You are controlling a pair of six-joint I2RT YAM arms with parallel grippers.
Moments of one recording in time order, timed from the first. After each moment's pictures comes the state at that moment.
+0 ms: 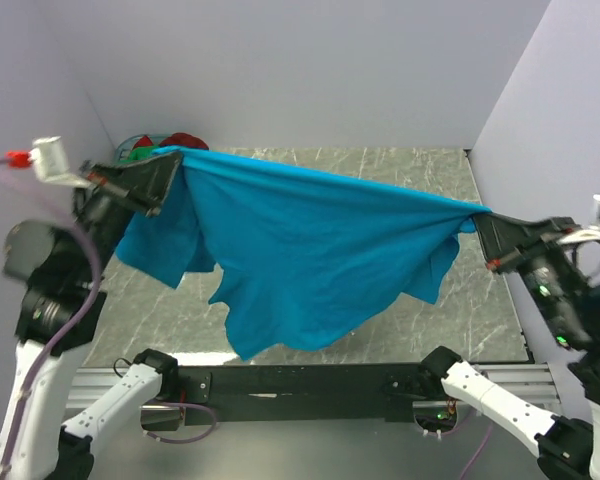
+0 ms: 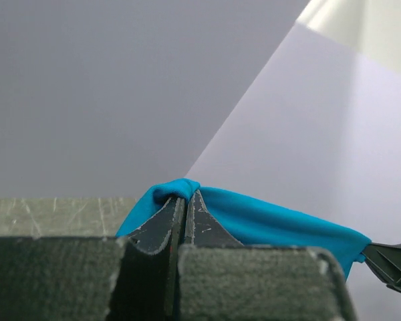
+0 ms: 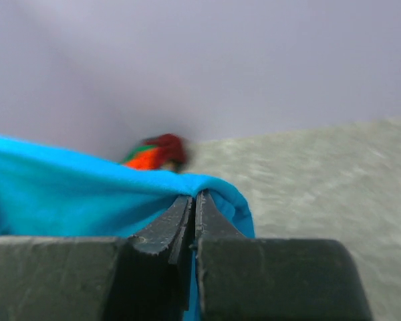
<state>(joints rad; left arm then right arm) -0.34 0.74 1.34 -0.18 0.12 -0.70 0.65 0.63 1.59 -0.82 0.33 0.41</state>
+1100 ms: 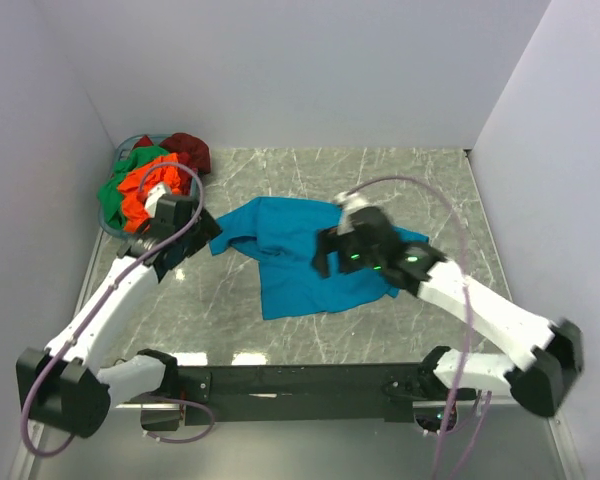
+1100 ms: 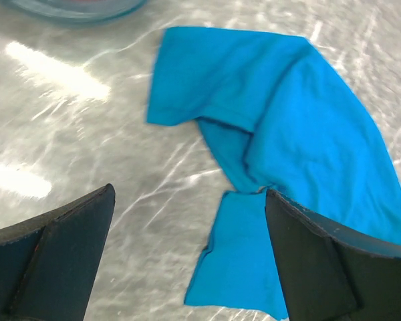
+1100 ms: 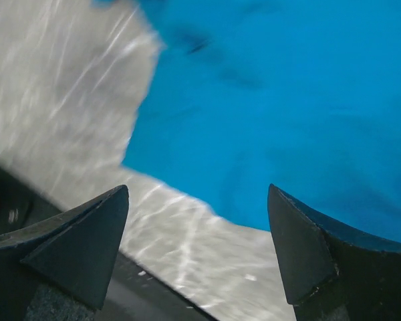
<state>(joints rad) -0.29 1.13 0.95 -0.58 -0.26 -0.85 0.71 1.12 0.99 -0.52 0.02 0.38</state>
